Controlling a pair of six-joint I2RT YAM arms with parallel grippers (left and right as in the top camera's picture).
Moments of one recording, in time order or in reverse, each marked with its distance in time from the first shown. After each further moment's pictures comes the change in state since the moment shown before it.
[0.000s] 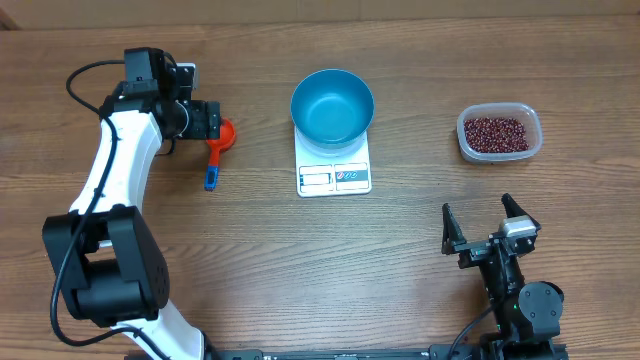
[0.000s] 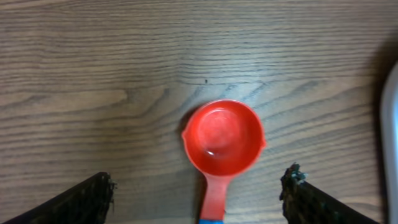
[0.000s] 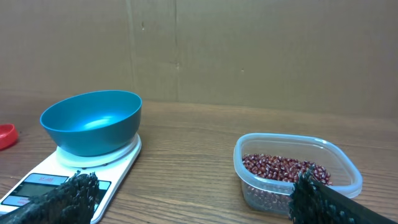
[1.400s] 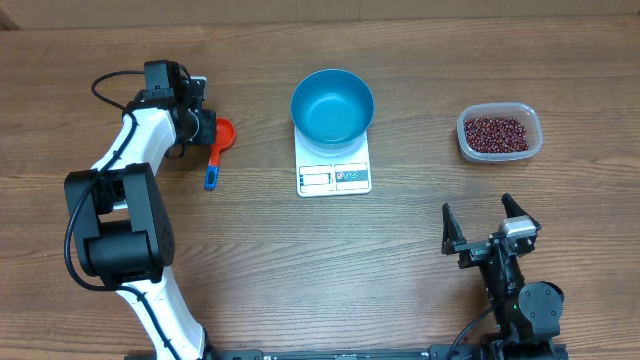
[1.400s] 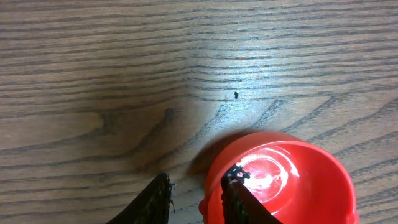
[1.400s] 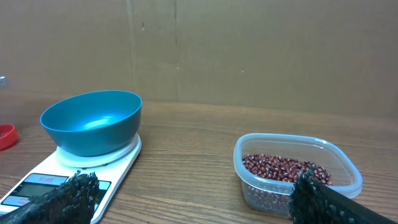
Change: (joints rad) left arm 0.000 0.206 0.002 0.156 -0.025 0.029; right arm 0.000 0.000 0.000 0.000 0.000 0.000
